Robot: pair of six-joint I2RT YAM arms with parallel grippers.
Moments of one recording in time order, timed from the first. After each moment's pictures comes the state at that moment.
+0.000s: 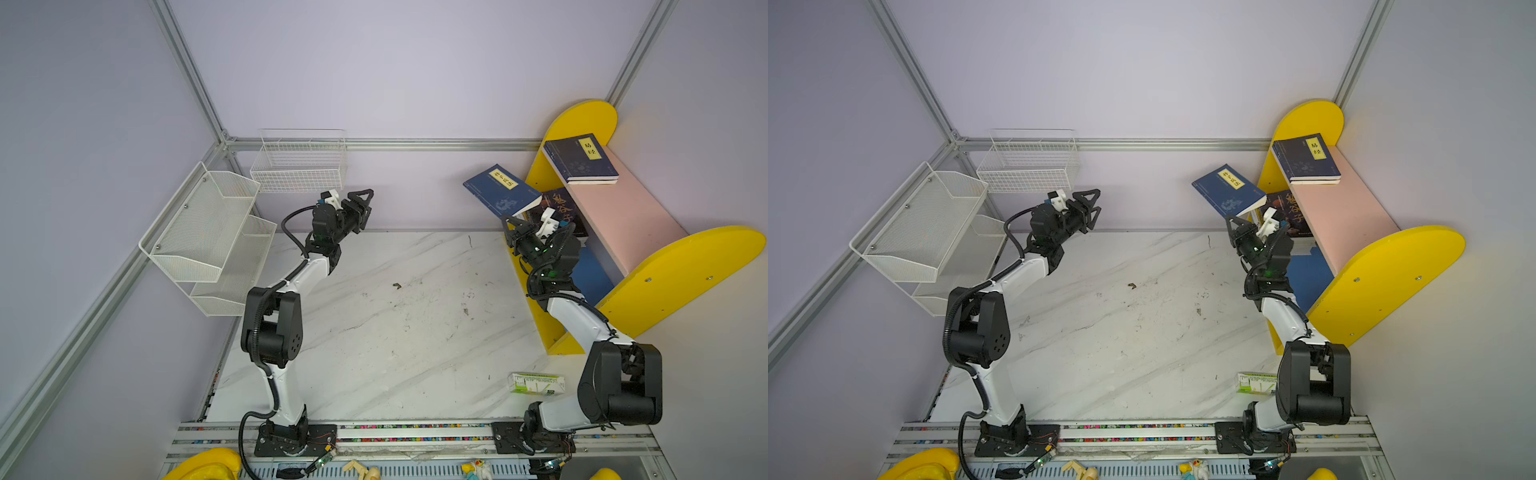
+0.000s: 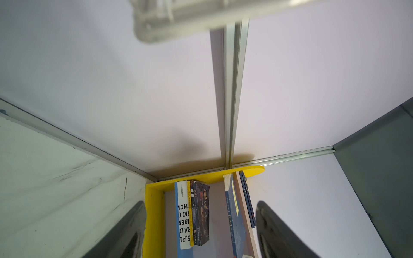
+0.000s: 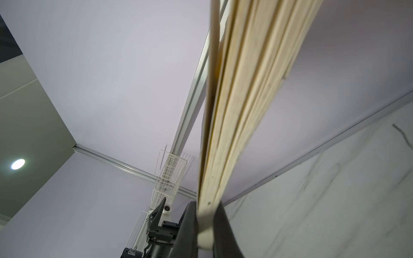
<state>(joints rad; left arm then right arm) -0.18 1.93 1.52 0.49 0.39 -1.39 -0.07 1.43 0.97 0.62 -0.48 1.21</state>
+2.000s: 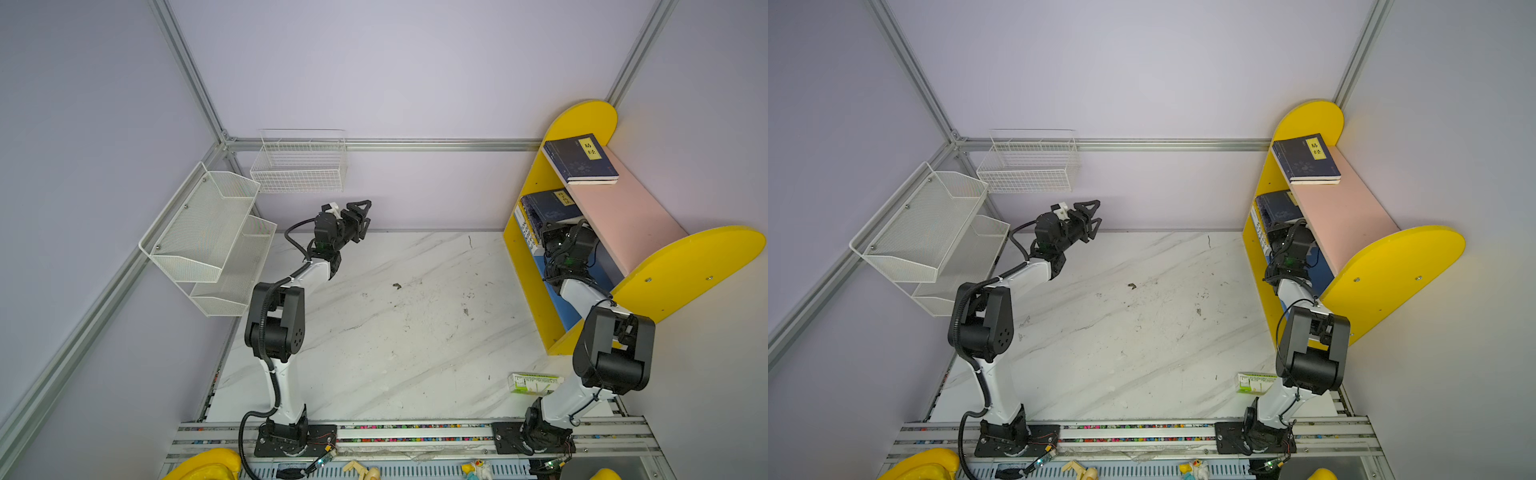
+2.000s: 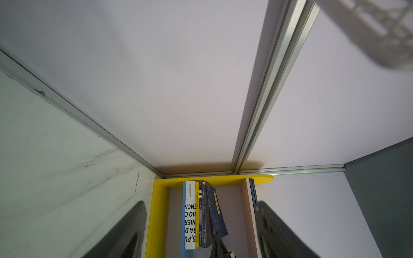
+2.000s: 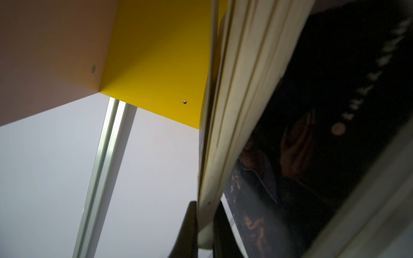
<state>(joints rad) -0.16 1.98 1.46 0.54 0.40 -1.46 -0.25 1.69 1.15 0.46 -0.14 1.12</state>
